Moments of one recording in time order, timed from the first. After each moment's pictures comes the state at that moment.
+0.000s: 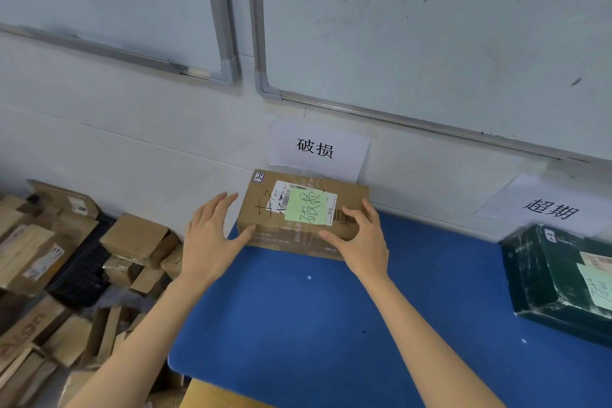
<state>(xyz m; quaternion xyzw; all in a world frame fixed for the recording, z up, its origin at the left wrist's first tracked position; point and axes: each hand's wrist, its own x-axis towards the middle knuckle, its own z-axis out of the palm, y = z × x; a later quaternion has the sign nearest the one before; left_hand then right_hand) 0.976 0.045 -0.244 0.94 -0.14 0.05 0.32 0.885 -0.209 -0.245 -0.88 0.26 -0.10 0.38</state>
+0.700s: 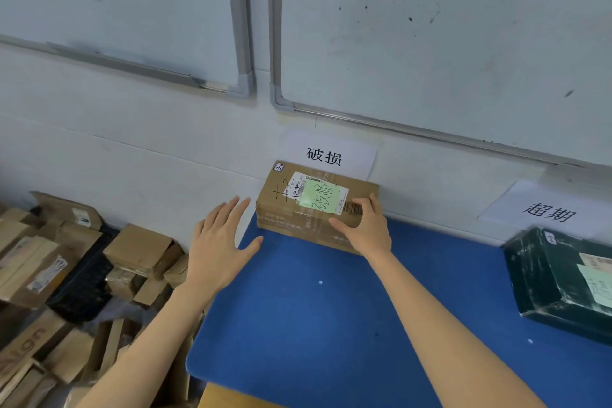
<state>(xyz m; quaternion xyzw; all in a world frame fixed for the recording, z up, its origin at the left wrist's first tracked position) 0.974 0.064 -0.235 0.96 -0.20 0.07 0.21 0.922 -0.215 -0.237 -0.90 0.28 -0.05 0.33</state>
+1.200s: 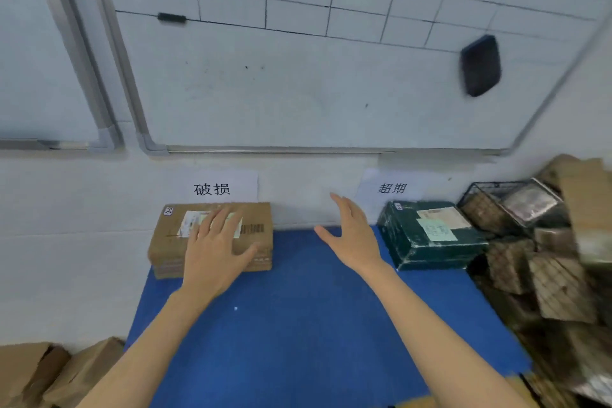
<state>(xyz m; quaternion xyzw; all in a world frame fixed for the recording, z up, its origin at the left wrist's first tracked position) 0.936 -0.065 -0.178 0.89 -0.38 0.07 0.23 0.780 -0.278 -0.155 -0.90 0.30 -0.17 0.26</state>
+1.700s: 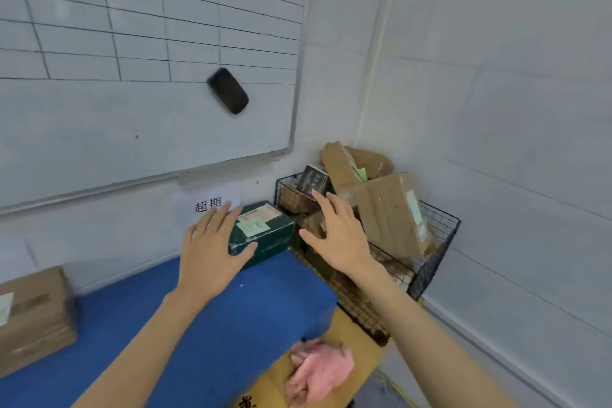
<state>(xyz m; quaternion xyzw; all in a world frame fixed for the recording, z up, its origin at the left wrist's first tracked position) 0.696 -0.236 -0.100 0.73 -0.62 0.08 0.28 0.465 -0.319 -0.056 -0.84 0.48 -0.26 0.05</state>
